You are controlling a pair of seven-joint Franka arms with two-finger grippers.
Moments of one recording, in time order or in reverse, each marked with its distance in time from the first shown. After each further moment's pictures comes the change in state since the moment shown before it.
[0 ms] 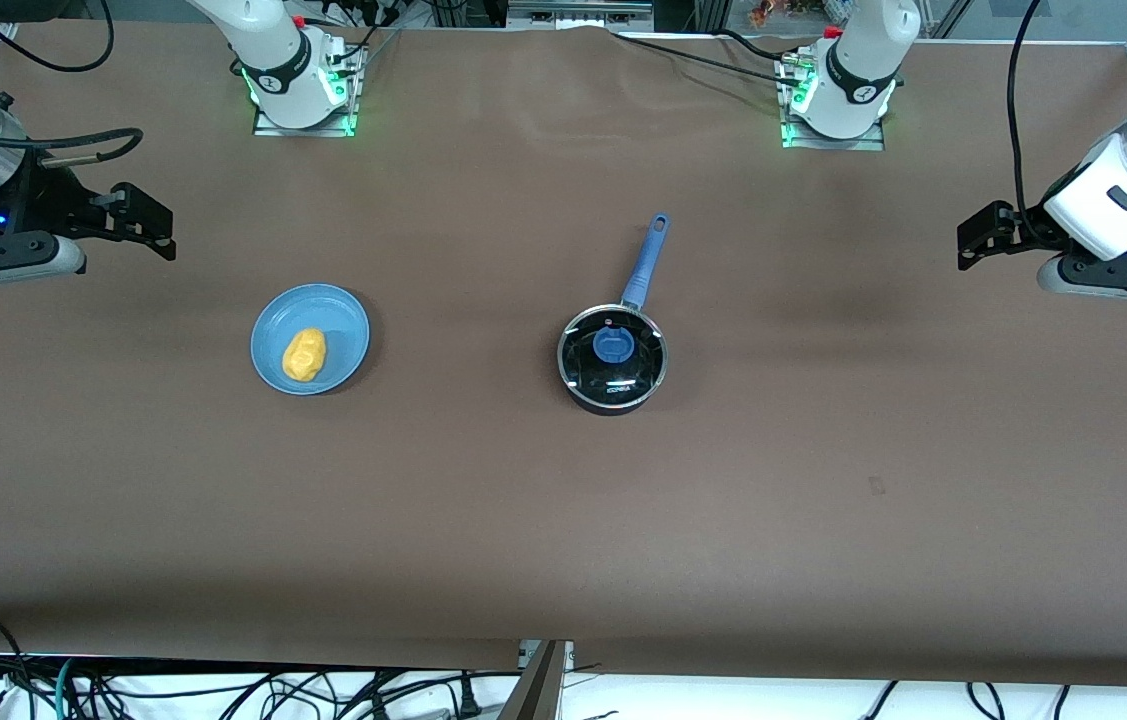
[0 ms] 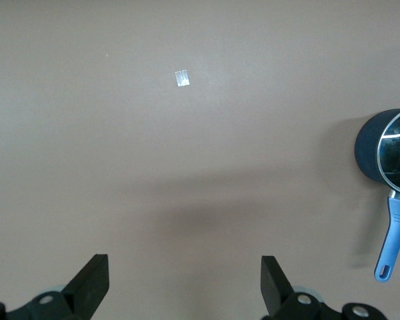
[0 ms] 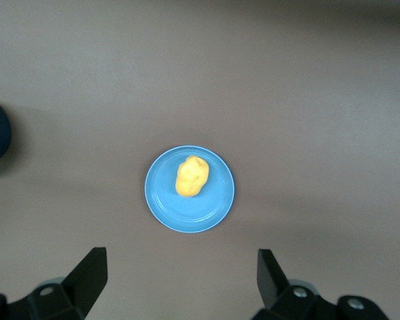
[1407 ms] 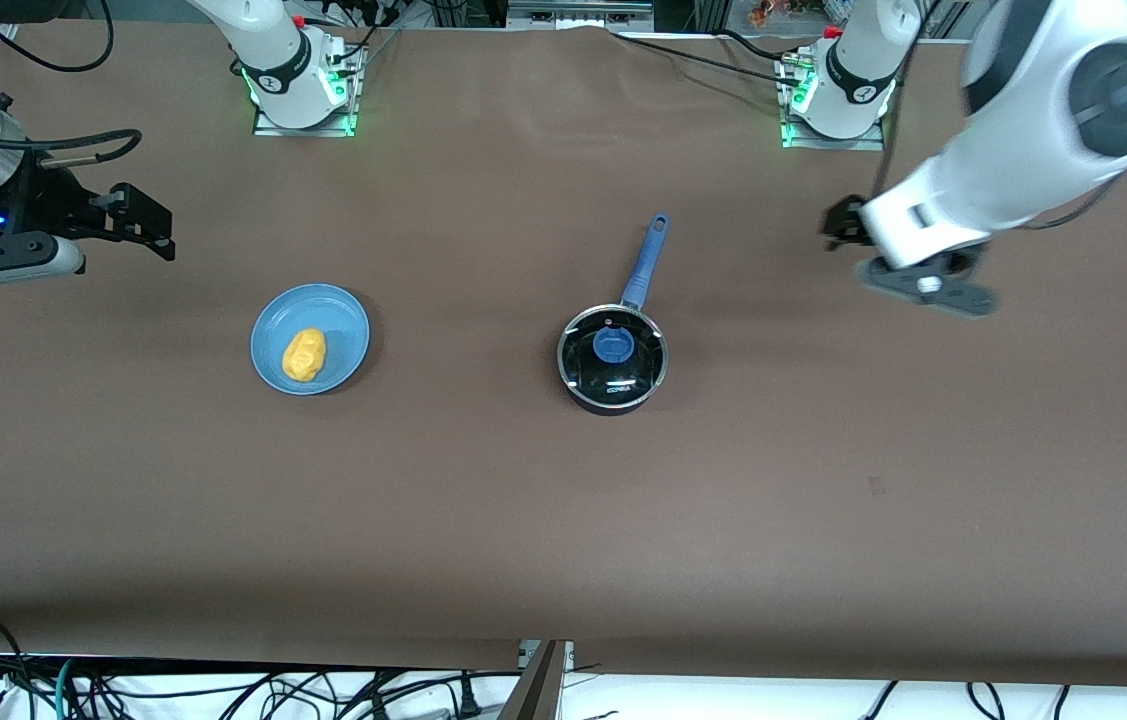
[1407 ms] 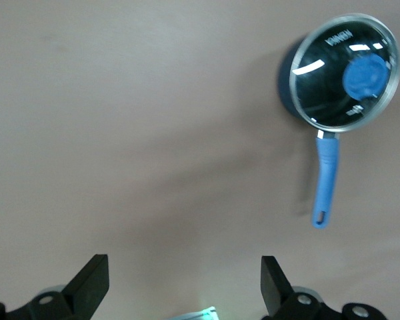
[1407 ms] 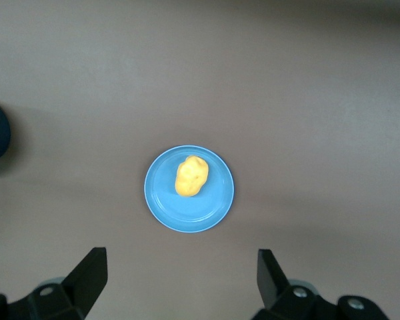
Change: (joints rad) left arm -0.192 0.123 -0.036 0.001 -0.114 -0.051 -0.009; right arm 0.000 0.001 -0.002 0.000 0.000 -0.001 0.000
